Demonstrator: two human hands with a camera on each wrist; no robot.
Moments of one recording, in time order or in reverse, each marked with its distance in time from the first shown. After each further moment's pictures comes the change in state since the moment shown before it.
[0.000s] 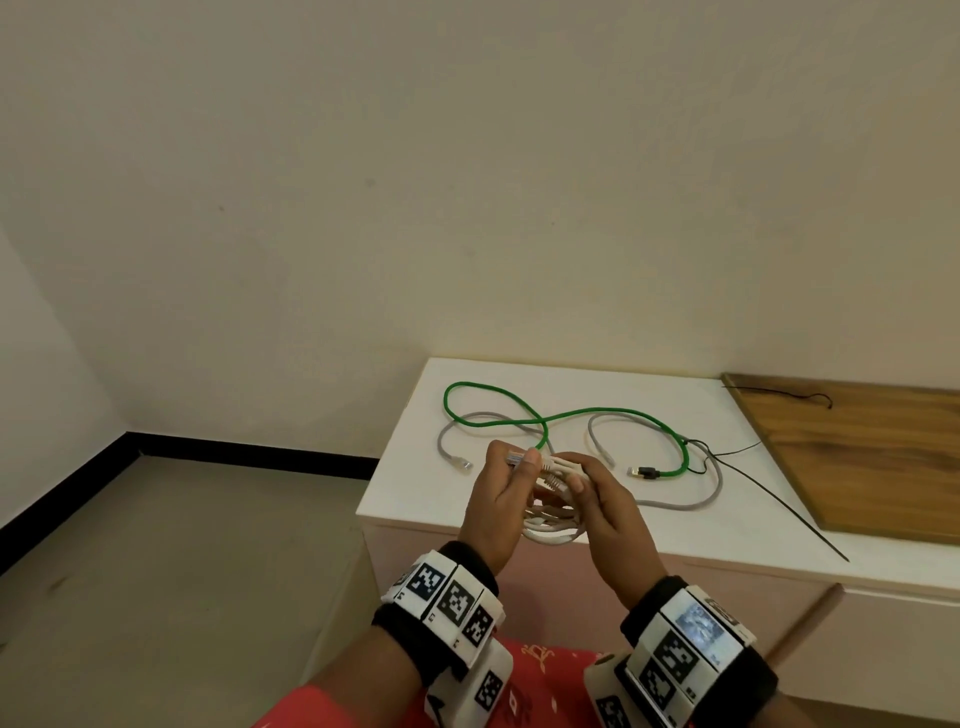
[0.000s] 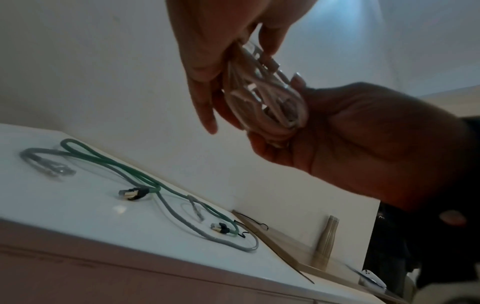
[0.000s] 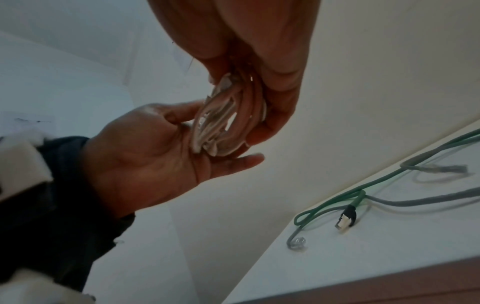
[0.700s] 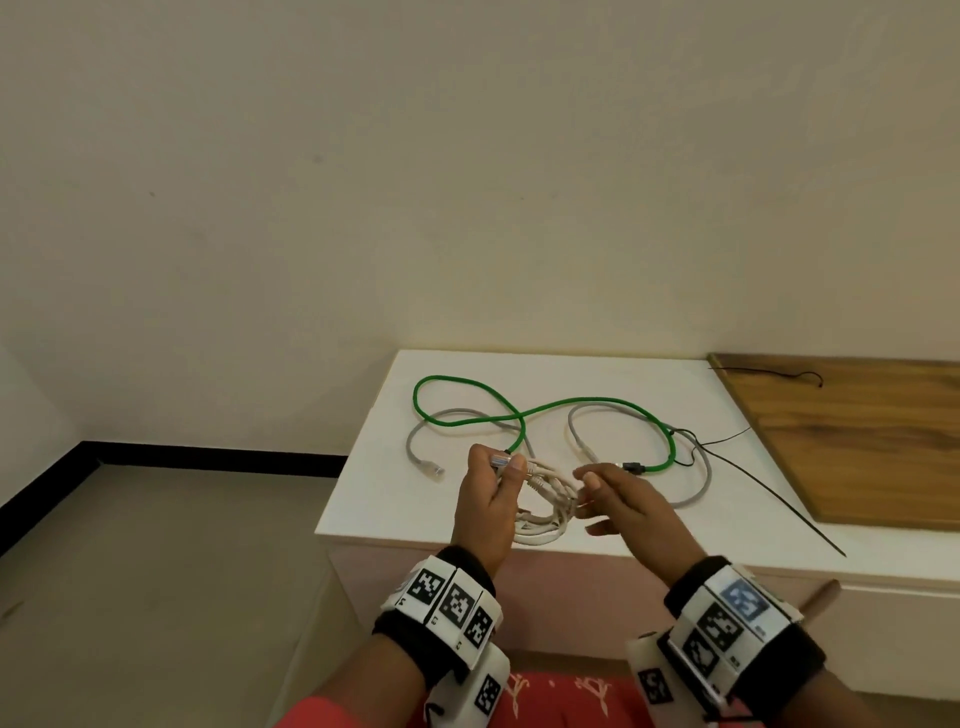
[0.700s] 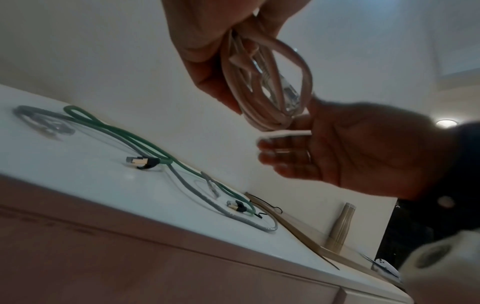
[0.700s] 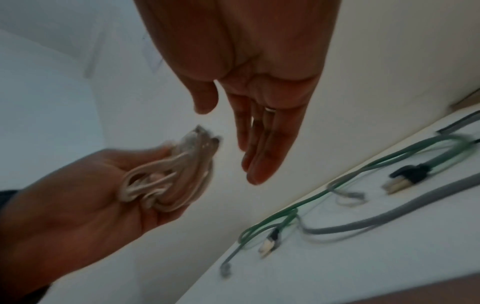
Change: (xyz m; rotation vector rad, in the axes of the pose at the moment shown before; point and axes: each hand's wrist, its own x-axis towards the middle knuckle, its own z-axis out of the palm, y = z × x) left_hand 0.038 -0.043 0.025 0.097 0.116 -0.029; right_hand 0.028 0.039 -0.055 -0.113 -0.125 0.332
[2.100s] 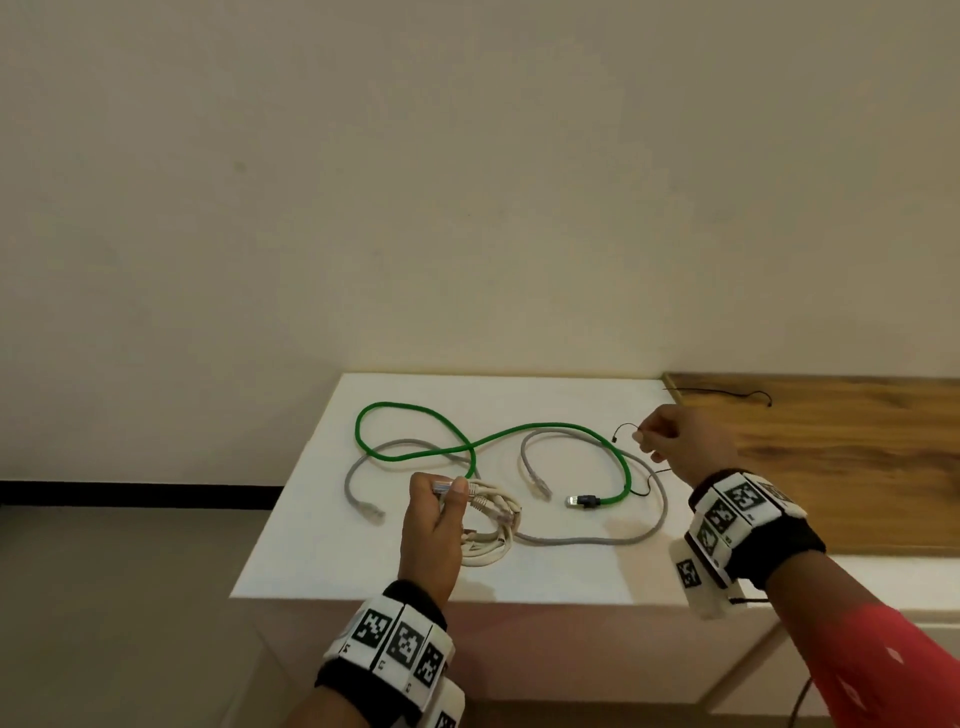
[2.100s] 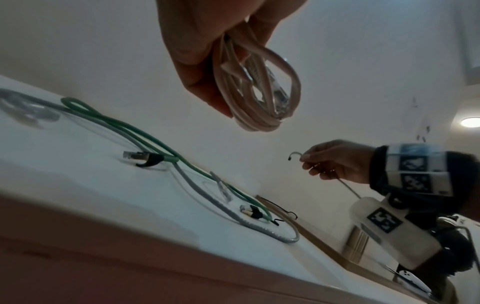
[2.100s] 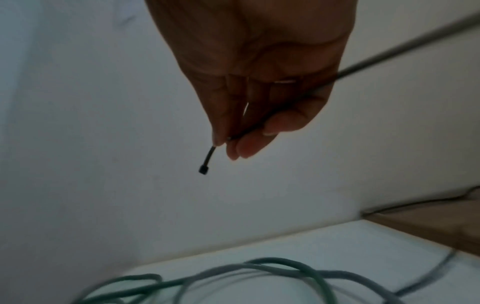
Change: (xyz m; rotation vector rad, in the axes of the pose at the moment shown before) left_hand 0.038 -0.023 0.024 -0.072 0.093 -0.040; right_hand 0.094 0.026 -0.130 -0.467 0.347 0.148
